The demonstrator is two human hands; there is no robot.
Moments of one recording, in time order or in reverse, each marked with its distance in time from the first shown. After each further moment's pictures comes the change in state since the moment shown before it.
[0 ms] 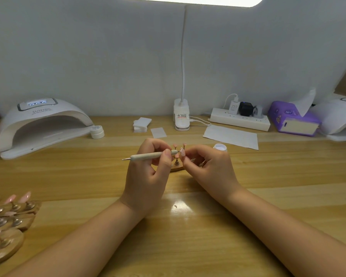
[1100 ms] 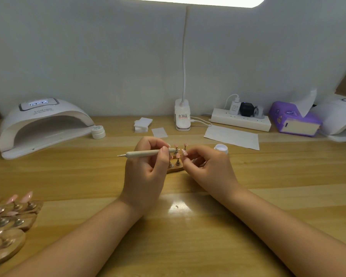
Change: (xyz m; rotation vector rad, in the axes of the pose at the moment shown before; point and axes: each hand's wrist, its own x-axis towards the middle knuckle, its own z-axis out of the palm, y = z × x) left_hand 0.003 0.002 -0.003 -0.044 0.040 -0.066; right_hand 0.001 -0.008 0.000 -0.011 -0.064 0.127
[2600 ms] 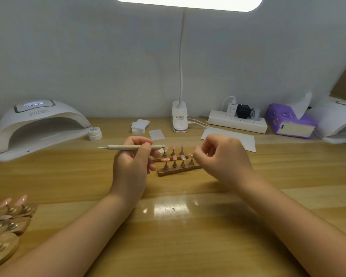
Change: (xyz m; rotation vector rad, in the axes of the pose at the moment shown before) left_hand 0.013 -0.005 -0.010 -0.210 0.099 -0.433; right_hand 0.019 -0.002 -0.033 -0.395 0.011 0.081
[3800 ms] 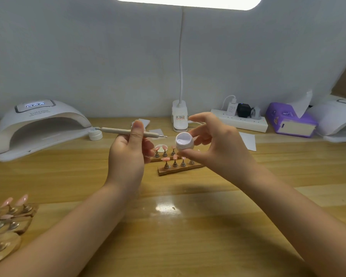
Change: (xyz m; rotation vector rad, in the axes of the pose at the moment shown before) left_hand 0.007 0.020 0.007 -0.073 0.145 -0.113; right_hand 0.005 -0.023 -0.018 0.172 0.002 -0.257
